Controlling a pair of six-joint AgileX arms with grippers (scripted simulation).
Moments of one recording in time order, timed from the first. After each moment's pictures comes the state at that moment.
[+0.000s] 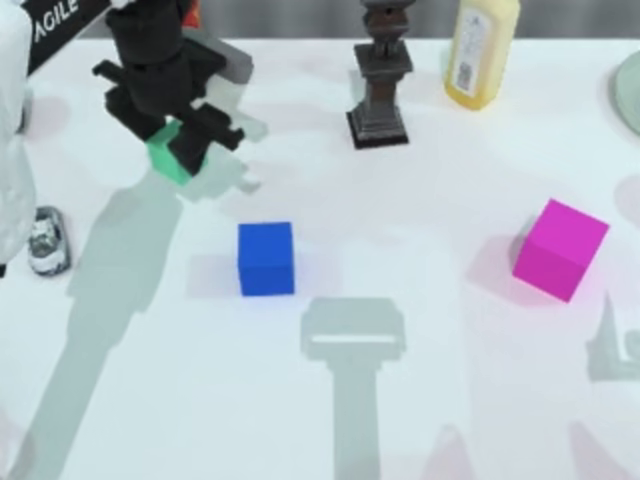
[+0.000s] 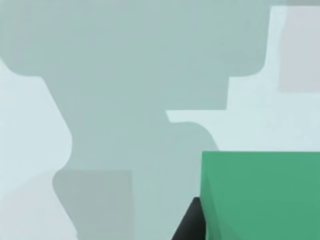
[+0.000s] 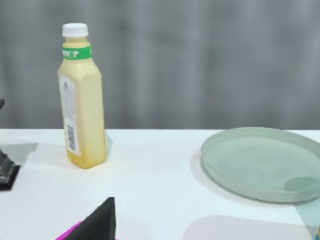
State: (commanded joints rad) left arm -0.28 2.46 2.27 -1.35 0.02 0.39; right arm 0.00 0.00 0.00 0.00 0.00 0.00
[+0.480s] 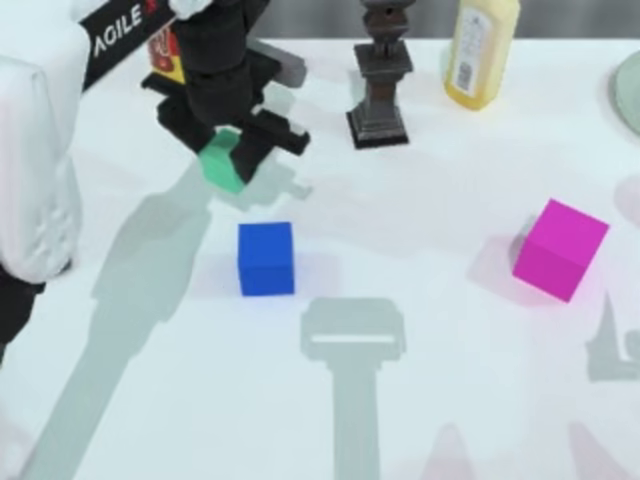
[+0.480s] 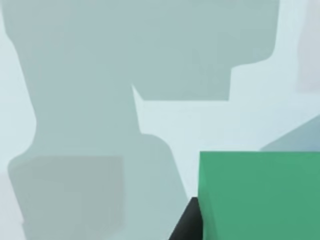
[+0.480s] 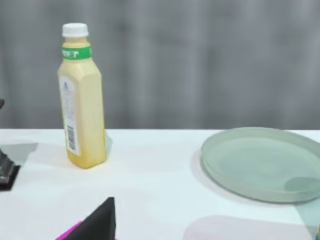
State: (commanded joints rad) left arm -0.41 2.48 2.31 -1.38 0.01 0.18; right arm 0.00 0.00 0.00 0.00 0.00 0.00
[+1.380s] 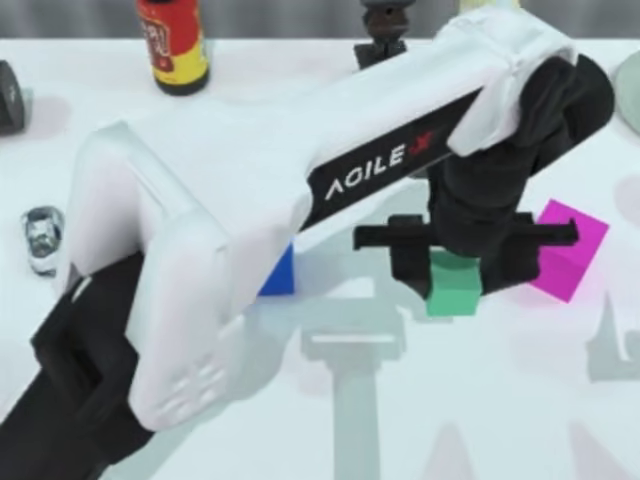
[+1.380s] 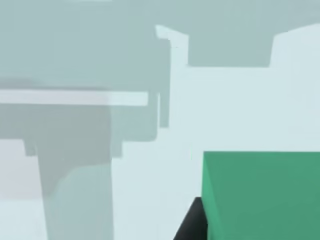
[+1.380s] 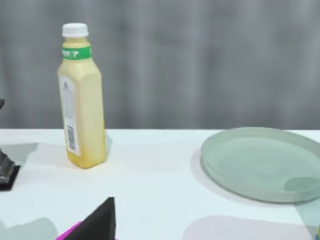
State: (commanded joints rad) left arm -0.94 2.47 2.36 -1.45 -0.02 -0.92; right arm 0.00 0.00 0.00 0.00 0.00 0.00
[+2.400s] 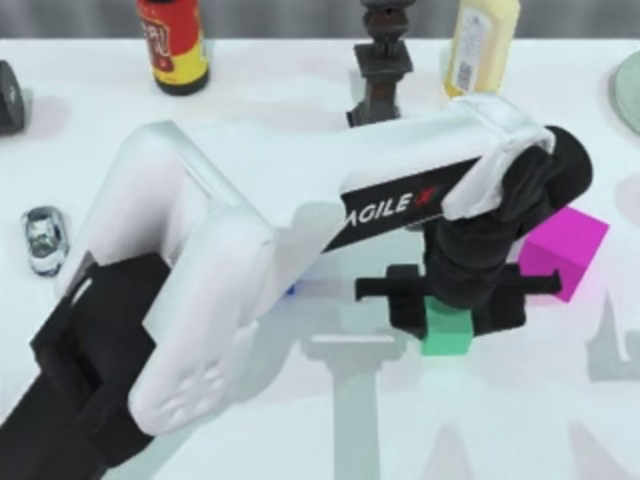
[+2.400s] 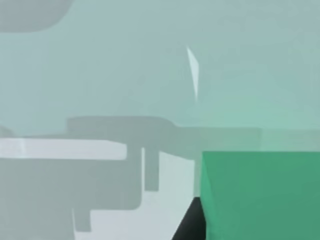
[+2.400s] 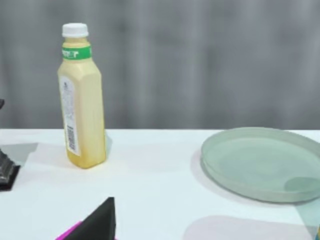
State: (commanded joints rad) left arm -0.94 2.47 2.09 -1.18 -0.02 -0.93; right arm 0.00 0.00 0.00 0.00 0.00 0.00
